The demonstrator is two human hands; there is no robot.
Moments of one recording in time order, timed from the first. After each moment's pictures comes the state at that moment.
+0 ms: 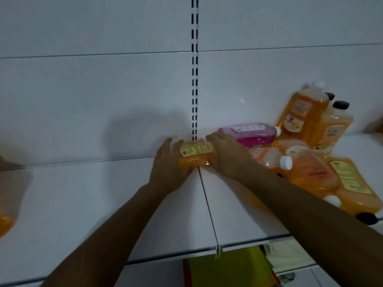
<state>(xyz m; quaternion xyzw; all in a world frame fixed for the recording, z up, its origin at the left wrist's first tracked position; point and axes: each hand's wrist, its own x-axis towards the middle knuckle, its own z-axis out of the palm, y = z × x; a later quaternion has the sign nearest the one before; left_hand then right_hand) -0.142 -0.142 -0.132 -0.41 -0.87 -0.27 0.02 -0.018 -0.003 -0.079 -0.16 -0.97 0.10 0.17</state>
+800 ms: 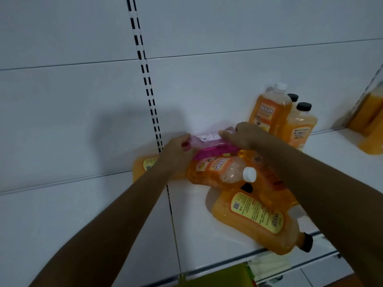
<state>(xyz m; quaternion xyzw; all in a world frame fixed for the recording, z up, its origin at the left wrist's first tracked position) -0.100 -0.033 -0.076 -0.41 -0.77 -0.46 -0.17 0.020 0.128 -0.036 -0.38 -0.90 0.21 0.04</state>
